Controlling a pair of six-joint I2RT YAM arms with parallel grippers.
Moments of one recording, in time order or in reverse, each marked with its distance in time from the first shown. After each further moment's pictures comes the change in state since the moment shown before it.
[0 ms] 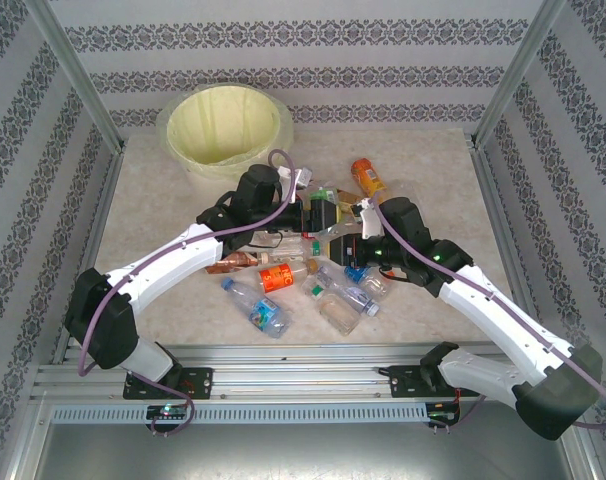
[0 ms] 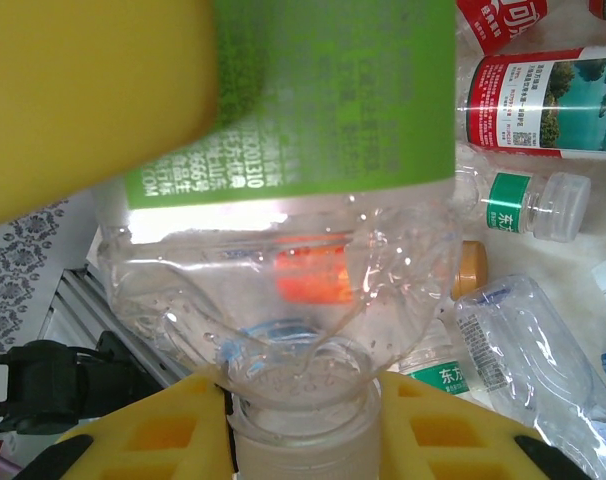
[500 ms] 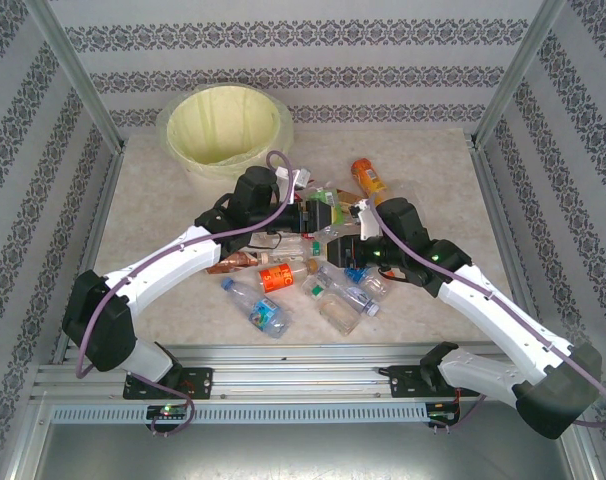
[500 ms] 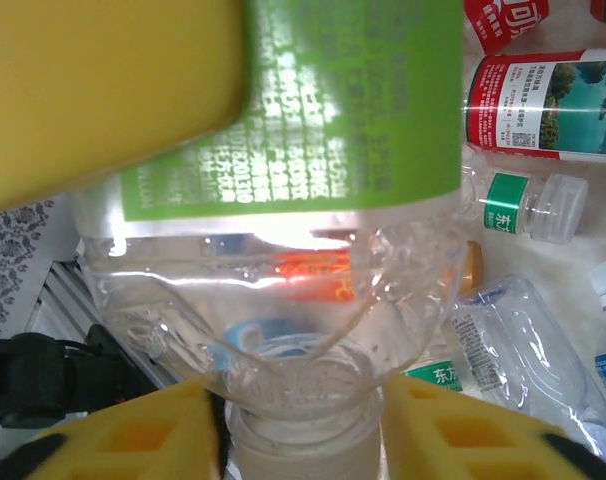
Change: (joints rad) left arm 0.000 -0.018 -0.027 0.042 0.015 0.007; right arm 0.011 0.004 0.003 -0.010 0.015 -0.026
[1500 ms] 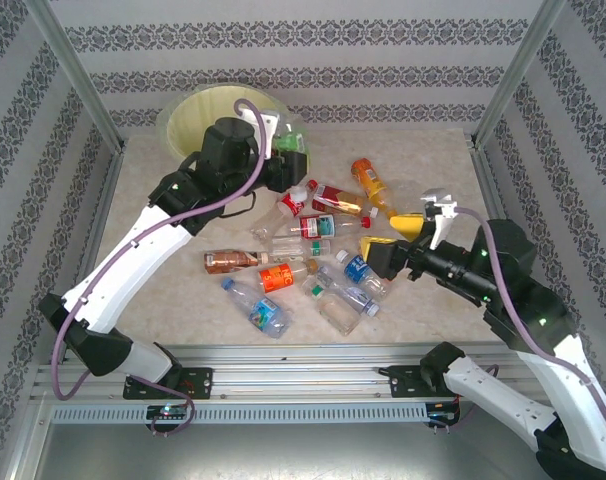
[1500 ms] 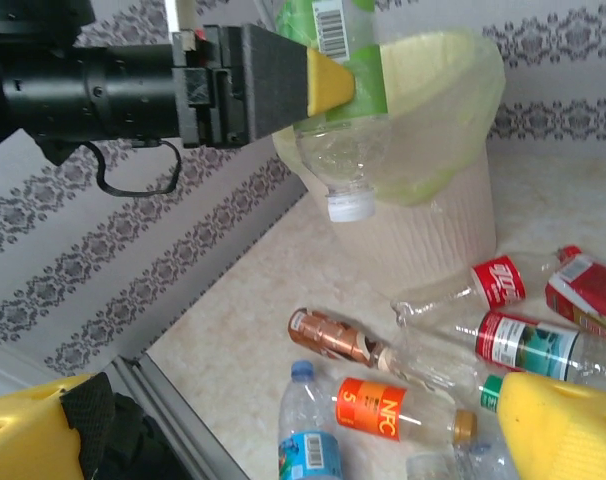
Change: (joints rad) left arm 0.014 -0.027 0.551 -0.560 -0.517 0.385; right arm 0.000 -0.385 0.246 -0.137 0.090 -0.126
